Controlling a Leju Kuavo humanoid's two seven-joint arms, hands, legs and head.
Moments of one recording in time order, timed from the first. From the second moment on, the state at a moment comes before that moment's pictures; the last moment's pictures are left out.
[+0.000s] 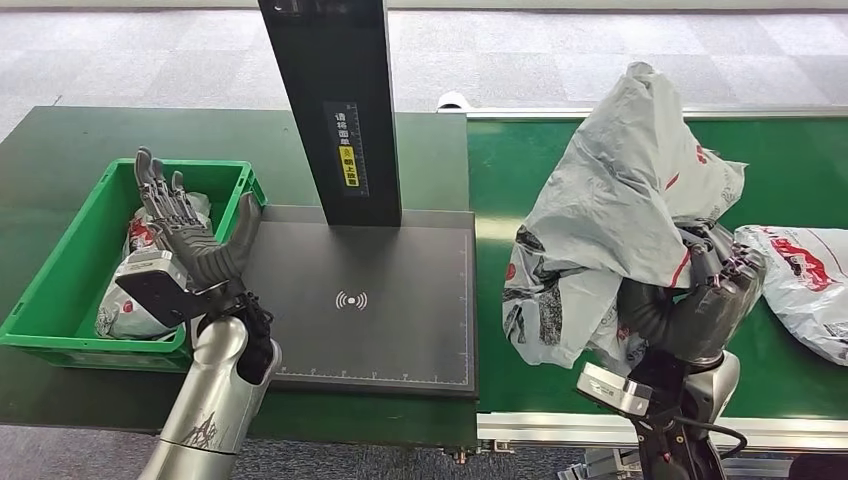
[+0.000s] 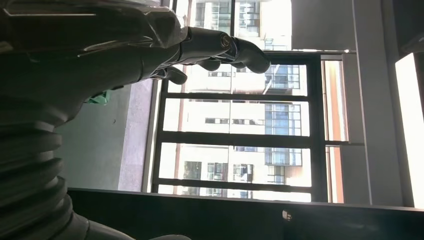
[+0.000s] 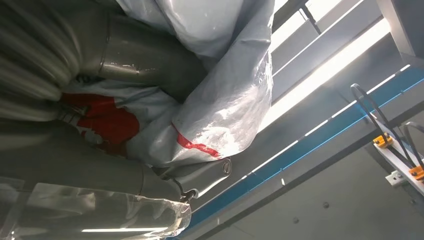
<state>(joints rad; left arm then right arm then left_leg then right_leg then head) -0.43 -0.17 -0.15 -1.27 0.05 0.61 -0.70 -0.22 -0.08 0.20 -1.69 0.67 -0.69 -0.69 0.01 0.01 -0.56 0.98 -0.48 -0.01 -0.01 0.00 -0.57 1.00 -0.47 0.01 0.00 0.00</state>
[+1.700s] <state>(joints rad) -0.41 -0.21 -0.15 -1.32 0.08 0.55 -0.70 -0.85 0.17 0.94 -0.41 0.98 -0.43 -0.36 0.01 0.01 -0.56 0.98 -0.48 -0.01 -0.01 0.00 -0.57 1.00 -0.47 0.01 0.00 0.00</state>
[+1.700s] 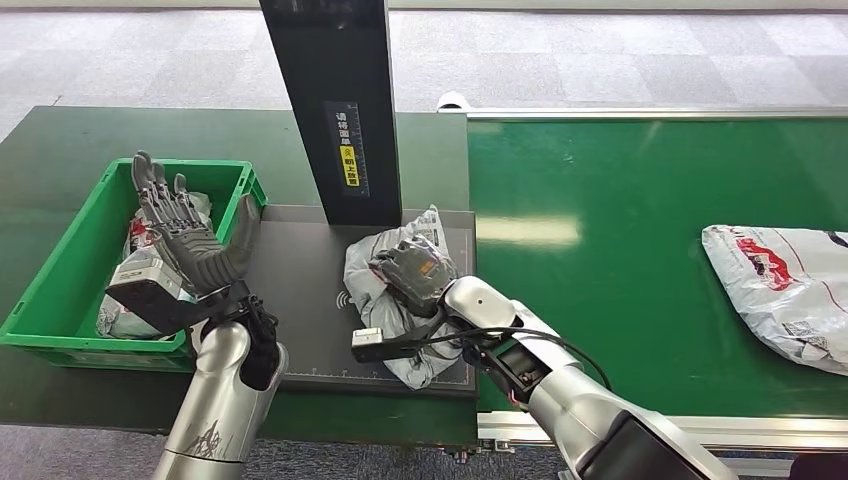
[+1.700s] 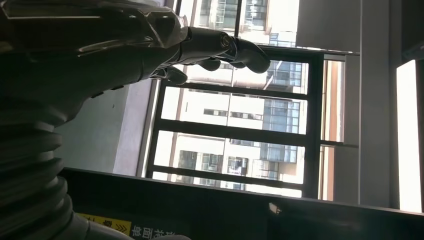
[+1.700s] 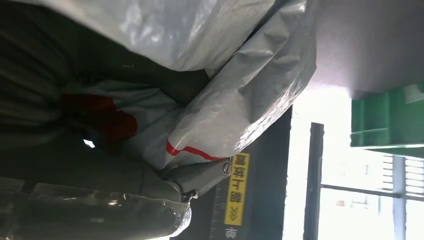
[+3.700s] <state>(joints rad) -0.52 -0.29 -0.17 -1.13 0.07 0.50 -0.70 -1.00 0.32 0.82 -0.31 0.97 -0.47 -0.34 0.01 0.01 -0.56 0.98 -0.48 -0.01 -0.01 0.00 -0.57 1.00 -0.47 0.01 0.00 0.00</state>
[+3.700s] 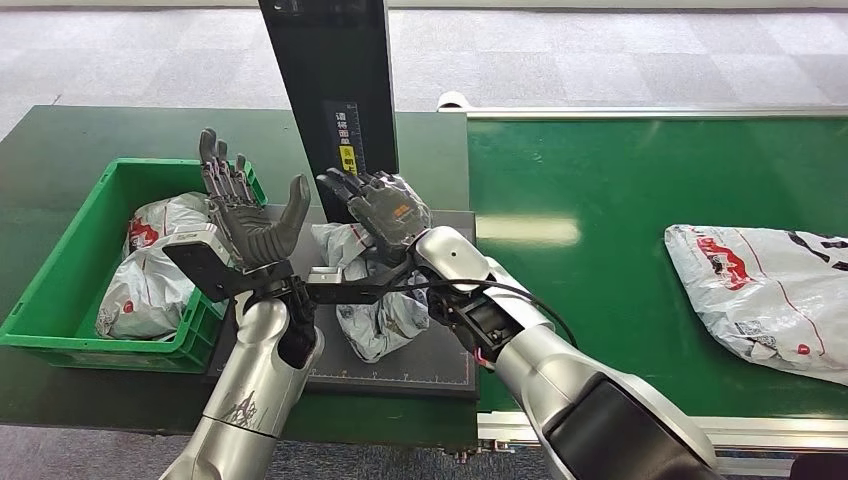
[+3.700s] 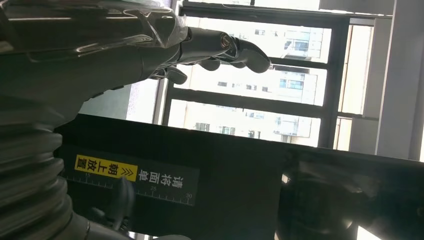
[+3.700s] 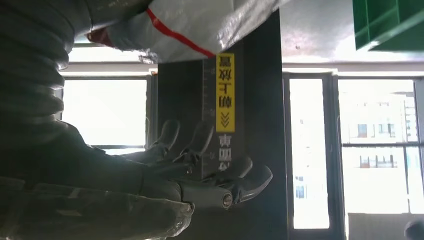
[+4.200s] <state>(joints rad) -0.51 -0.29 -0.15 -1.13 0.08 0.51 -0.70 -0.98 0.30 0.63 -0.46 0.75 -0.69 -0.54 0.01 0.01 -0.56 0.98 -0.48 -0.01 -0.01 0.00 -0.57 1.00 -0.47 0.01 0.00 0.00</state>
